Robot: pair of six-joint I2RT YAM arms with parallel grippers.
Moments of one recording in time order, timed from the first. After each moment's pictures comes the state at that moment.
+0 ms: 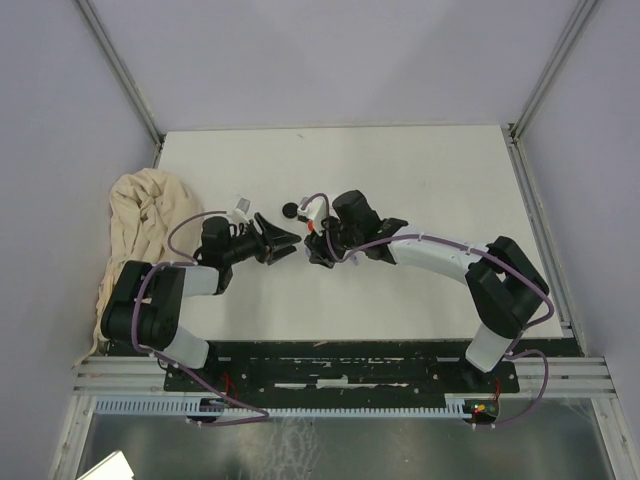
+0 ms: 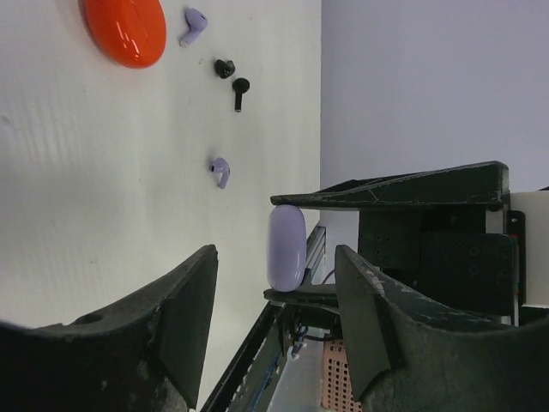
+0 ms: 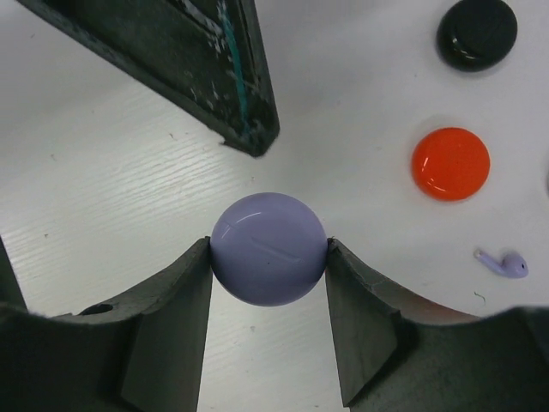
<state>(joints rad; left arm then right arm) -0.15 1.52 0.43 0.76 0.79 -1.10 0.78 1.71 1.12 -0.09 -0.32 -0.22</state>
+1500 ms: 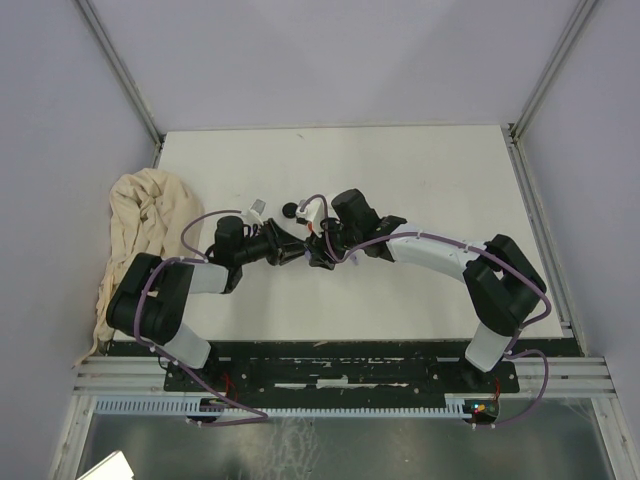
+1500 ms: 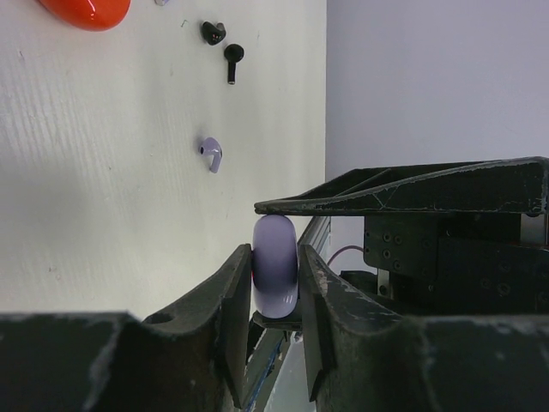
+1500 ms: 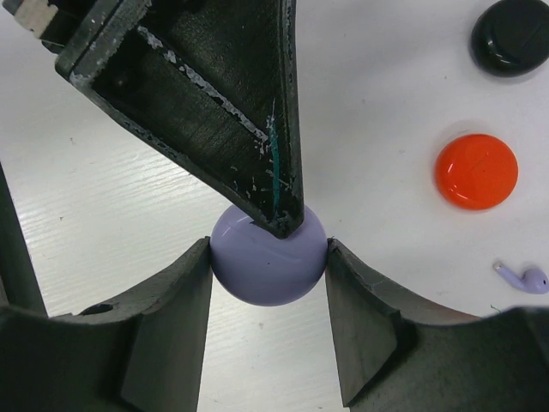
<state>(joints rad) -0.27 1.57 0.46 0.76 0.76 -1.10 0.79 1.73 1.15 -0.14 -0.39 -0.26</state>
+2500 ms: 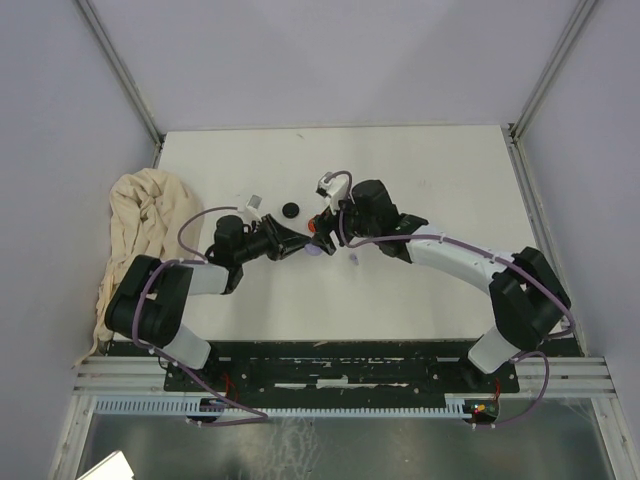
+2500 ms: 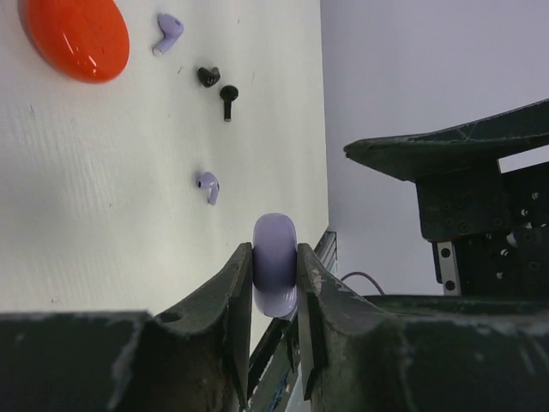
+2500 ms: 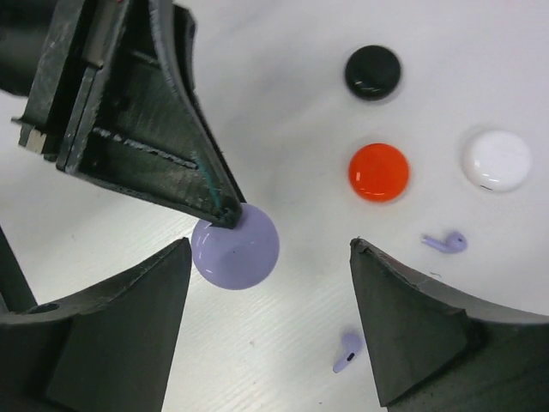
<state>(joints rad) -0.28 1.56 0.46 0.80 0.68 -1.10 0.74 1.62 1.09 -0.01 -0.30 -0.06</state>
